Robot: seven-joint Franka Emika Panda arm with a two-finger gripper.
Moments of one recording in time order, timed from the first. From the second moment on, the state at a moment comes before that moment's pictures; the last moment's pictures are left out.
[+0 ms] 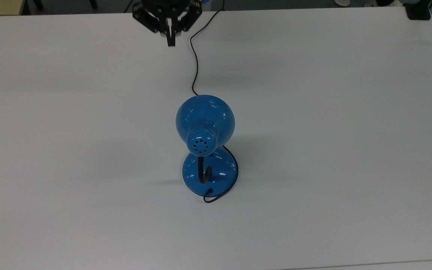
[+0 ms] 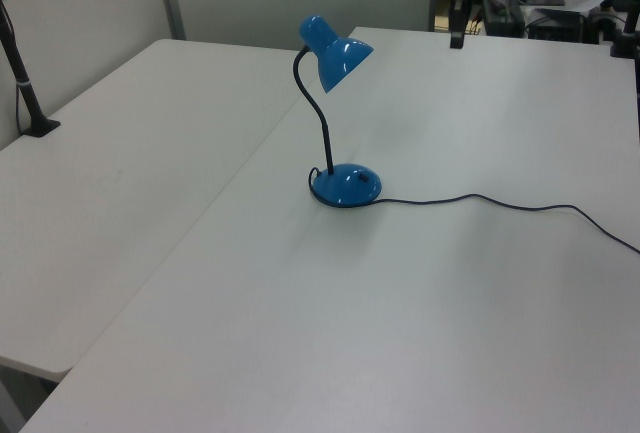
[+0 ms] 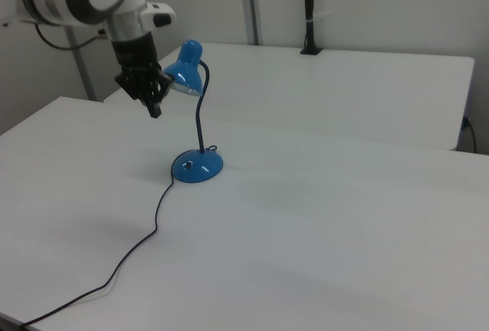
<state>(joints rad) -0.05 0.06 0.10 -1.61 -0.02 1.73 -0.08</state>
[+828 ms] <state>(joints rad) 0.03 0.17 0.10 -1.93 -0.02 2.41 0.05</state>
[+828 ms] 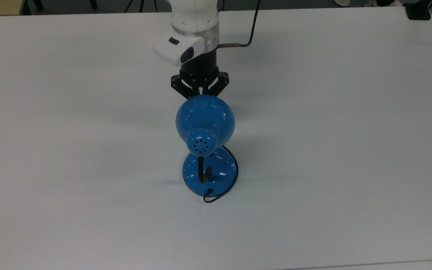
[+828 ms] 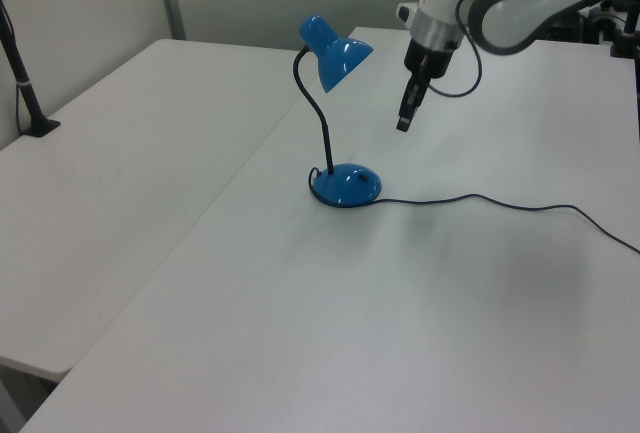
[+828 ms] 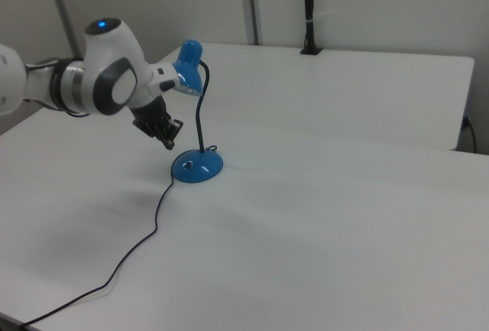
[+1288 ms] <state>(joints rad) 0.03 0.30 0.10 -1.95 -0.02 2.68 0.07</state>
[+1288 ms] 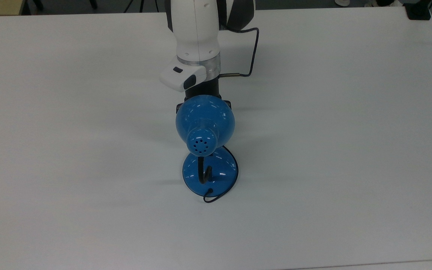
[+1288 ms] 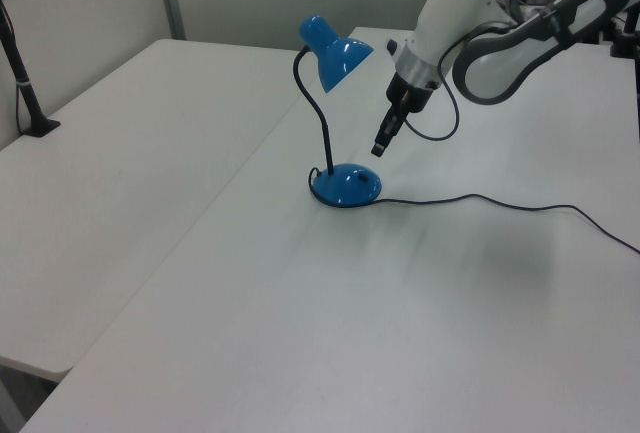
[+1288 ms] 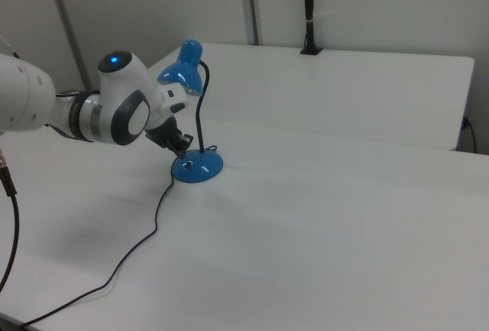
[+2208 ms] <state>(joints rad) 0.04 0.39 0.10 -1.95 -0.03 2.85 0.07</state>
